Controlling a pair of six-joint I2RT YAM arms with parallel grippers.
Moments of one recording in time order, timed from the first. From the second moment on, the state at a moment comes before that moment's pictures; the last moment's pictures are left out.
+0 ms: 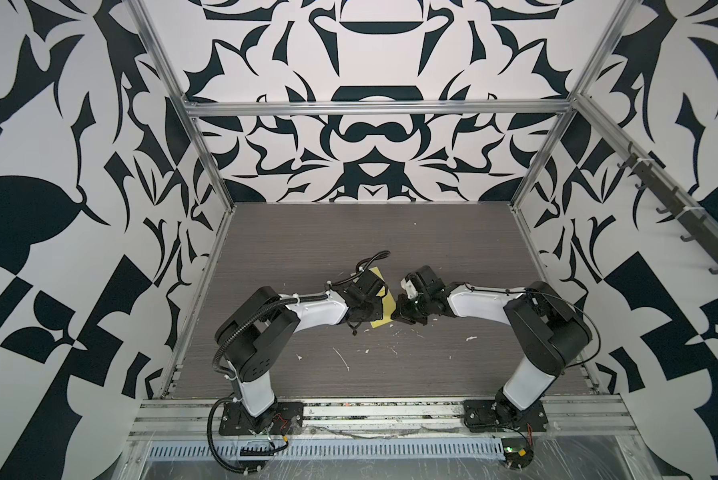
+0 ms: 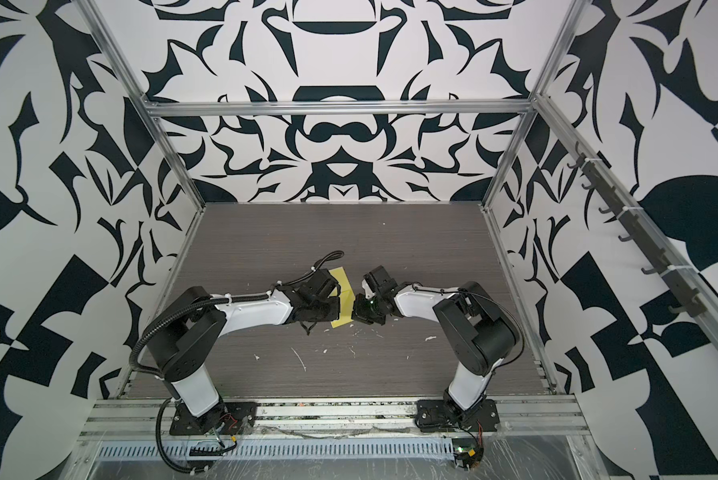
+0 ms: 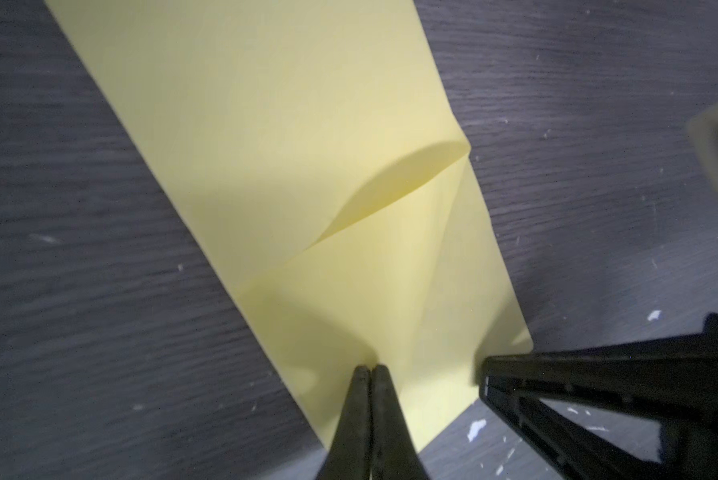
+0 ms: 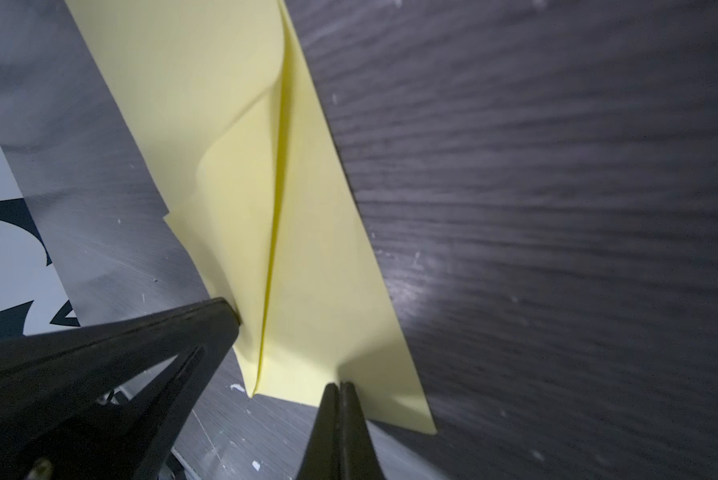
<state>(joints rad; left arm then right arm) -0.84 1.76 0.95 -0.22 0.01 -0.76 0.59 1.71 0.82 -0.18 -0.43 0.81</state>
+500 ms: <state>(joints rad) -0.84 1.77 0.96 -0.22 0.01 -0.76 0.56 1.82 1.01 -0.14 -0.52 0.67</state>
